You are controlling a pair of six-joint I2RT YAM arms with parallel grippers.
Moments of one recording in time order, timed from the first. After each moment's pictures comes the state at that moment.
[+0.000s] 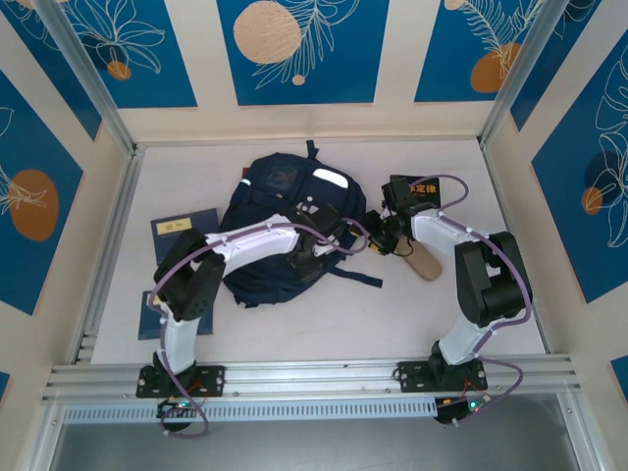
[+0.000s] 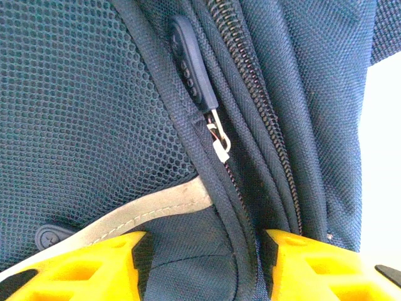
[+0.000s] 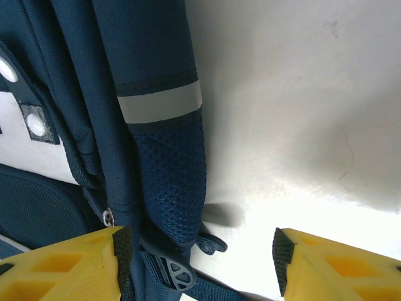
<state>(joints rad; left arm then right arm) -0.87 1.98 1.50 -0.97 -0.19 0.08 0.27 1.67 1.01 -0.45 -0.36 0.84</state>
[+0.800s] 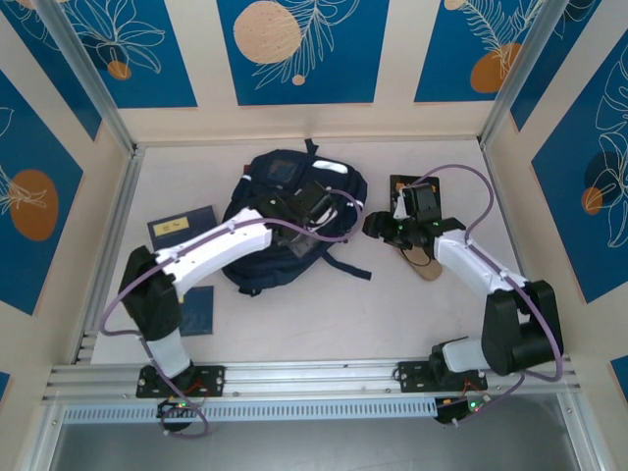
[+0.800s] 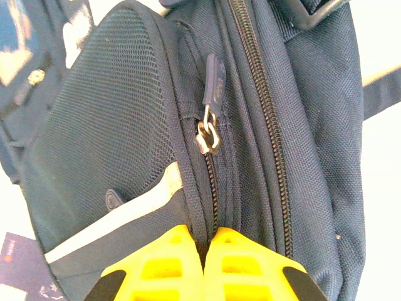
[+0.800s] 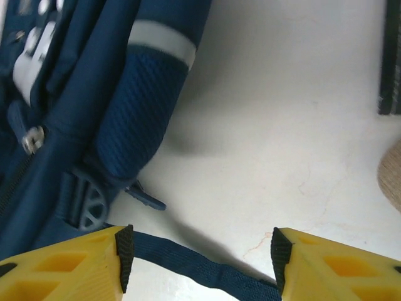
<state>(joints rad) -0.87 1.72 1.56 -0.96 -0.36 0.10 0.24 1.34 0.85 -0.39 -0.32 0.51</state>
